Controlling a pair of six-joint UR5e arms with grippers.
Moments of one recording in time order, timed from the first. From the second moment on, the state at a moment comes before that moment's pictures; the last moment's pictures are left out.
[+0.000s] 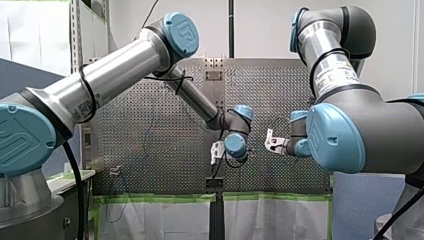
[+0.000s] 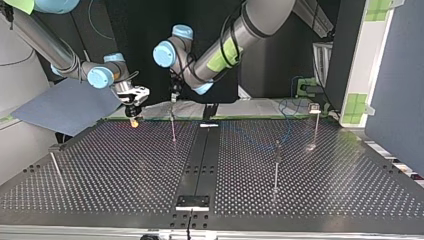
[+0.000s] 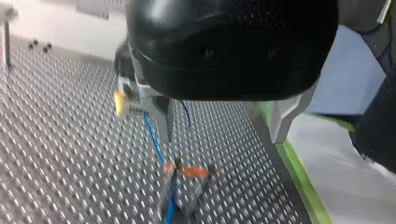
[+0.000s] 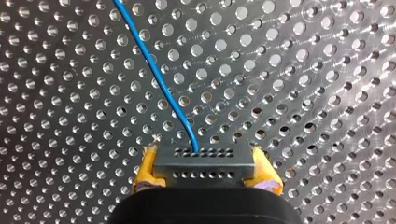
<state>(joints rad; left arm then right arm) -0.83 -2.48 -1.30 -2.85 -2.09 -1.71 1.76 -0.78 1.63 -0.73 1.21 1.75</state>
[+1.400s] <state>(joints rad) -0.86 -2.08 -1.69 -2.48 -2.22 -1.81 1.76 -0.78 1.63 -0.70 1.22 1.75</state>
